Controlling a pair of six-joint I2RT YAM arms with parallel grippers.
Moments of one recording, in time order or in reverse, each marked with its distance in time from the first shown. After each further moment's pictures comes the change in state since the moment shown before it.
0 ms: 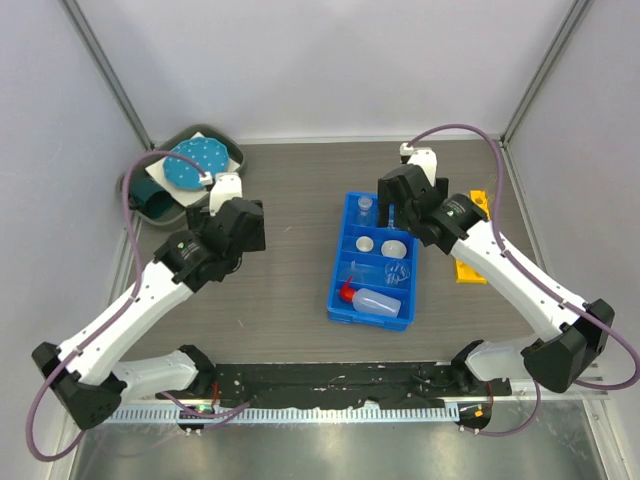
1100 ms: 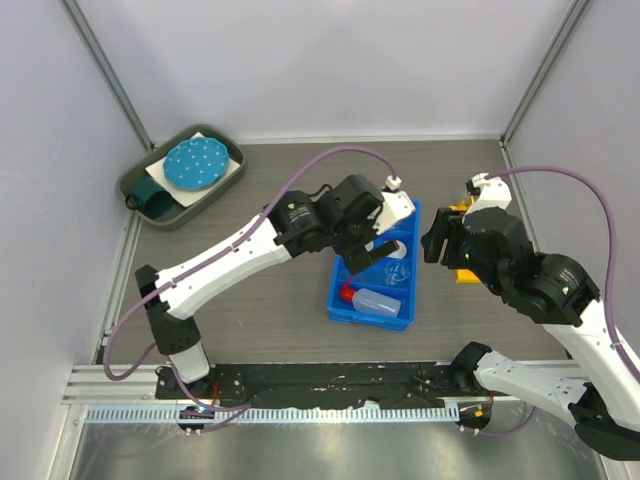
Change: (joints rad) left arm -0.372 0.608 0.747 -0.131 0.583 0.709; right arm 0.085 -0.485 -0.043 -0.238 -0.079 0.076
